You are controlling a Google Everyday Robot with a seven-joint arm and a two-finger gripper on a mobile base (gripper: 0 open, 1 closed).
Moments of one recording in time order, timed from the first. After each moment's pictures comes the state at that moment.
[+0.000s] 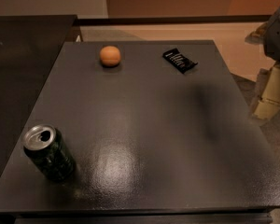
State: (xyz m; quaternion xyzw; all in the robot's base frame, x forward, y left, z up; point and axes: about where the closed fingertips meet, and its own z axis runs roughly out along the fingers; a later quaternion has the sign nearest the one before) arm 0.438 -0.217 0.976 -0.60 0.78 -0.03 0.16
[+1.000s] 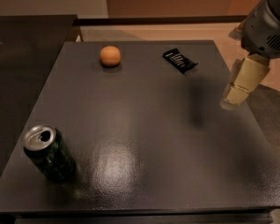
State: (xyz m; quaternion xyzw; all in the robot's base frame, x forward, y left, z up) arm 0.481 -0.195 0.965 -0.58 0.79 -0.01 0.20
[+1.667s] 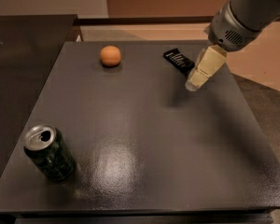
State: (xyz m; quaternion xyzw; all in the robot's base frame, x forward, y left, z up) arm 0.556 -0.153 0.943 -0.55 0.80 0.04 0.26
